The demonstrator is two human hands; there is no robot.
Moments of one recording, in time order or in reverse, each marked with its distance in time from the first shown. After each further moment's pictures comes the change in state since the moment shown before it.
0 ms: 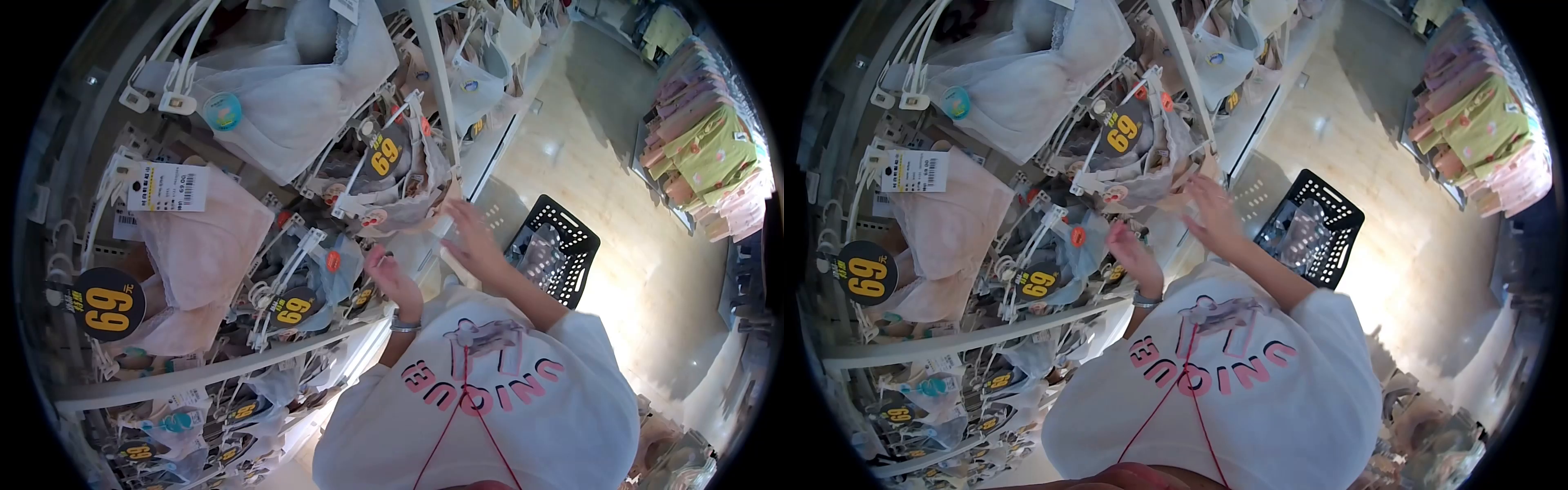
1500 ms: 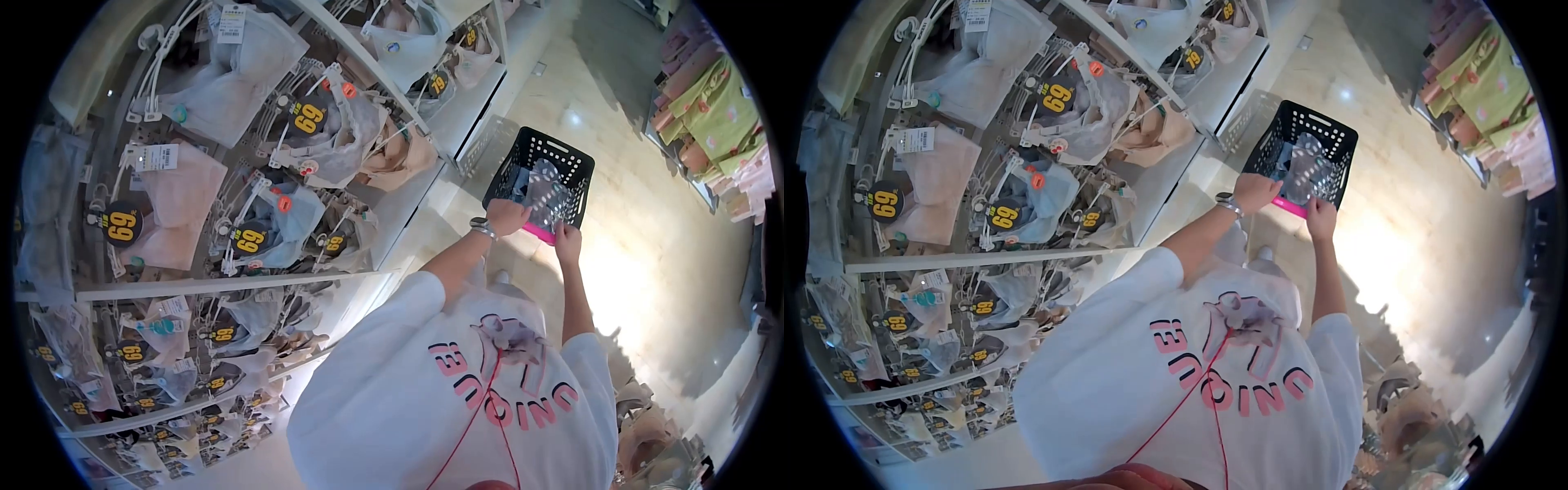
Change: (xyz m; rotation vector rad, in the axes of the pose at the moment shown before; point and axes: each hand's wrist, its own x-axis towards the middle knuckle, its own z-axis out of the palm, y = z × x) left_hand -0.251 -0.009 0.225 0.760 -1.419 0.335; right_hand -0.304 0.226 -0.177 -0.075 0.232 0.849
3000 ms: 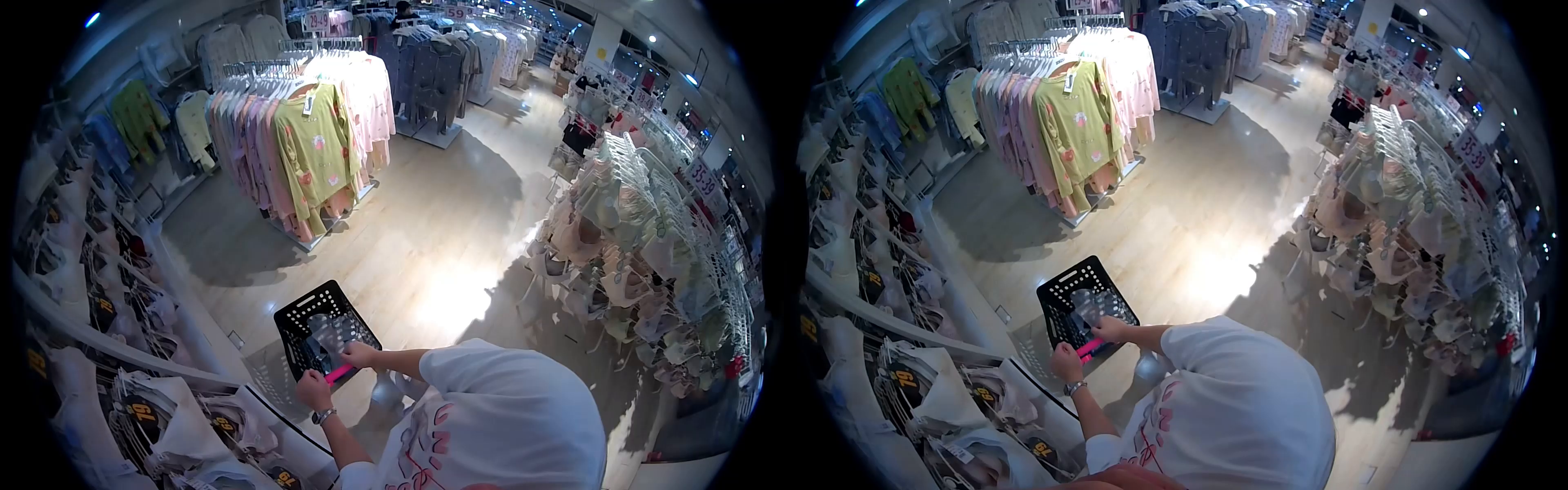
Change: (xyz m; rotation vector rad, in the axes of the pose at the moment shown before) left_hand 0.367 -0.040 -0.034 -0.056 0.199 0.343; right_hand 0.288 -0.033 -0.008 0.141 0.211 0.321
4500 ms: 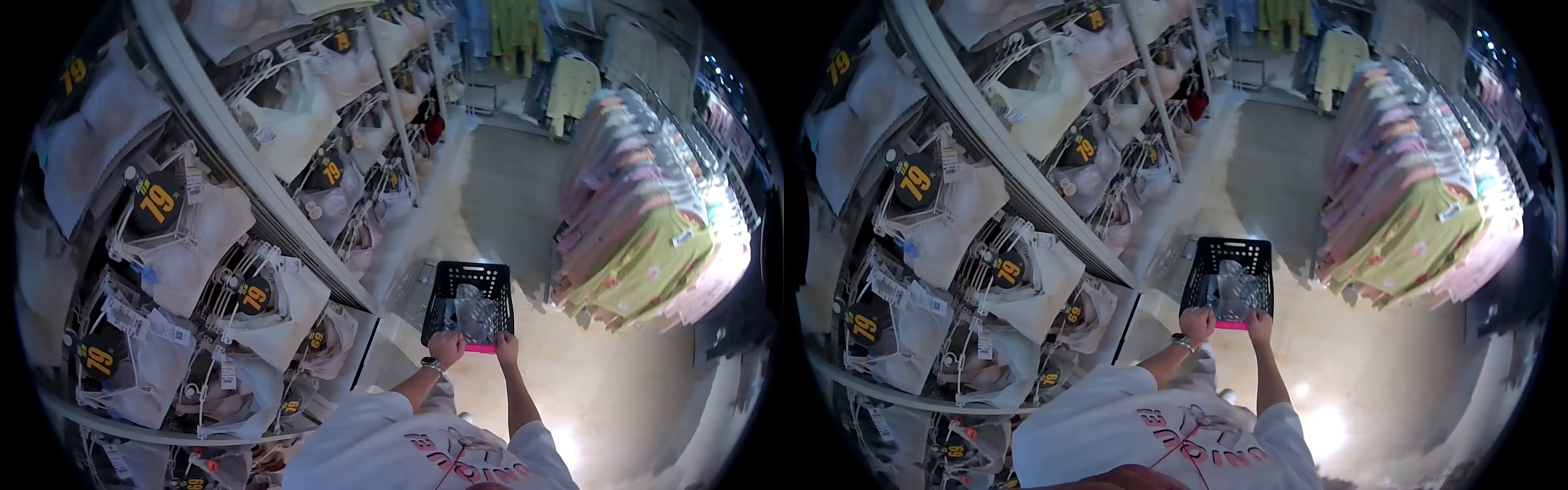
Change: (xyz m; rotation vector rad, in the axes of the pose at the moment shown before) left_hand 0.285 0.008 0.092 -0.002 0.296 -0.092; right_hand 0.378 -0.021 -0.086 0.218 -0.033 -0.145
